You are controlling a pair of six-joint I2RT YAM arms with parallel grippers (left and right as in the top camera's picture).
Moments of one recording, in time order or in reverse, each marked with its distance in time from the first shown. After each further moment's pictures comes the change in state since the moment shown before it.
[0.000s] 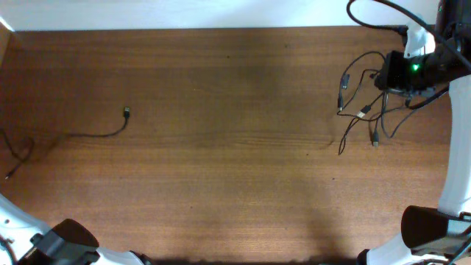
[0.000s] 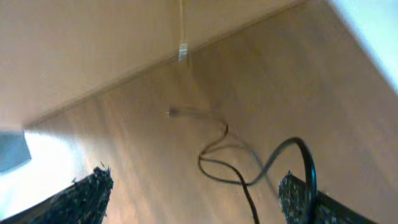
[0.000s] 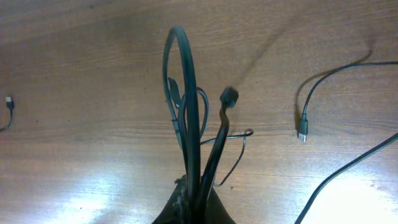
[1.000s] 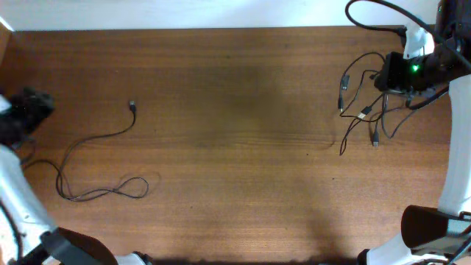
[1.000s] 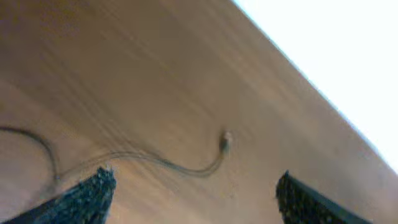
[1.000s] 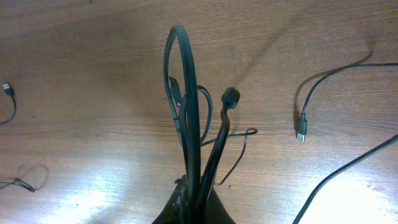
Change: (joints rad) left arm -0.114 -0.163 -0.640 0.516 0.513 0.073; right arm 0.000 0.001 0.000 -0.006 0.000 -0.022
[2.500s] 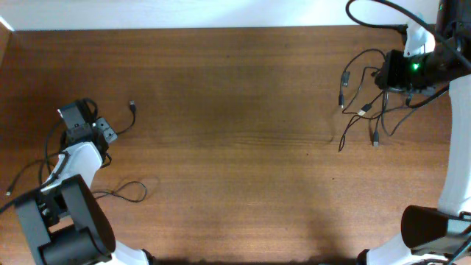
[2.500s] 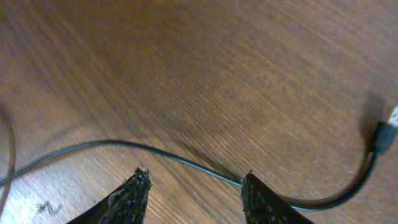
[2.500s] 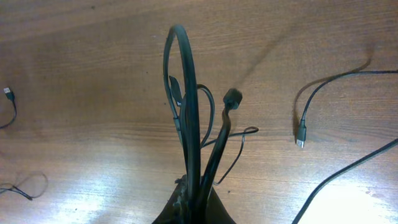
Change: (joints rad) left arm -0.331 0.165 -0.577 0.723 -0.597 -0.022; right arm 0.000 0.000 0.000 0.021 0.000 0.000
